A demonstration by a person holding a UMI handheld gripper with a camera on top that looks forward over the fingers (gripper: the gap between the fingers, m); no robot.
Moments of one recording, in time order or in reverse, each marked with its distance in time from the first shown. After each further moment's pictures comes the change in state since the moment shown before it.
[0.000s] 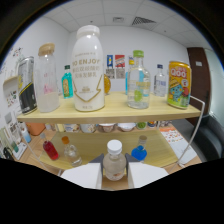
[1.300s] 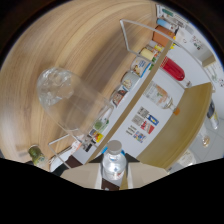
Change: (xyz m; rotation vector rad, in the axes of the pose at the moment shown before) arm 0.052 0.051 0.000 -0.083 0.403 -2.141
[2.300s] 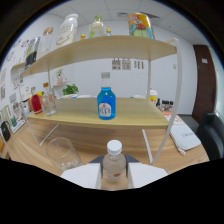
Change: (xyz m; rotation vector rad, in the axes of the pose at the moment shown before) arm -0.088 -0.017 -0.009 0.179 -0.502 2.079
